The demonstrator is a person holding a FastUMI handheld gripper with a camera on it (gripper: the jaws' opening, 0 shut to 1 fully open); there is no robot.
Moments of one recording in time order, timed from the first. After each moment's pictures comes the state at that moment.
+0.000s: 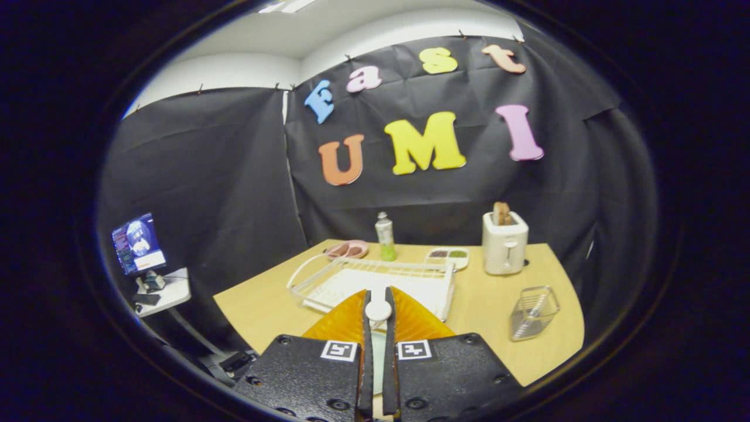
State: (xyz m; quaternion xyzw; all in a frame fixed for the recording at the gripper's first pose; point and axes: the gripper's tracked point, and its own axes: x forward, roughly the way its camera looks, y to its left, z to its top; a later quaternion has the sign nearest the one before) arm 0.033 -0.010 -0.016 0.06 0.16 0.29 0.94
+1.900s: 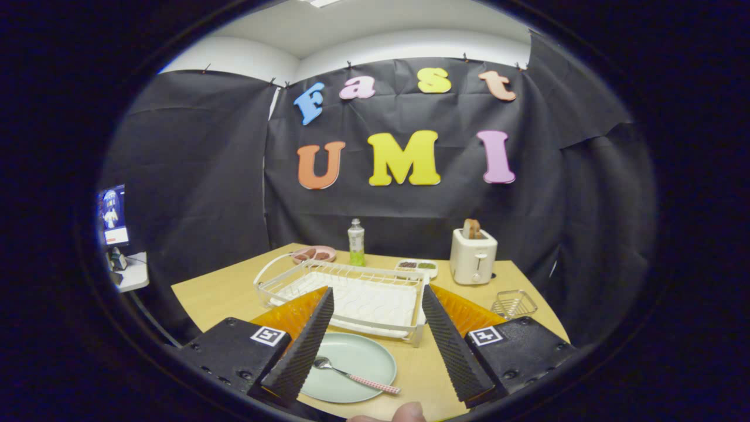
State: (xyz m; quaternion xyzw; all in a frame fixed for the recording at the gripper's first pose) arm 0.016 -0.037 -0.001 0.03 0.04 0.11 0.99
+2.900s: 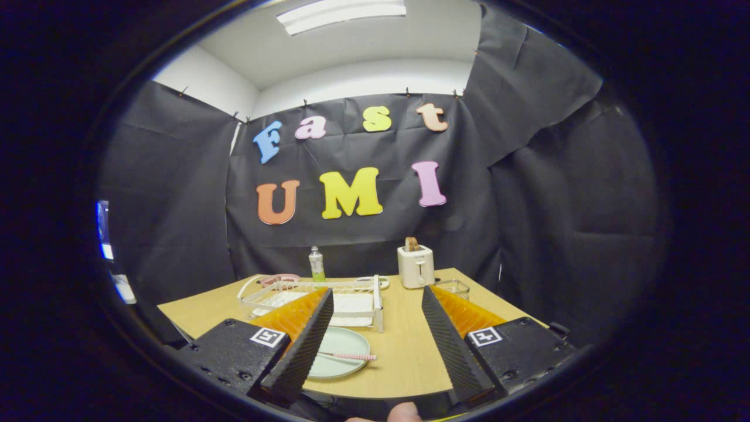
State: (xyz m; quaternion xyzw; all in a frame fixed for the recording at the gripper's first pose) arm -0.102 -0.079 -0.042 0.10 -0.03 0.01 0.99
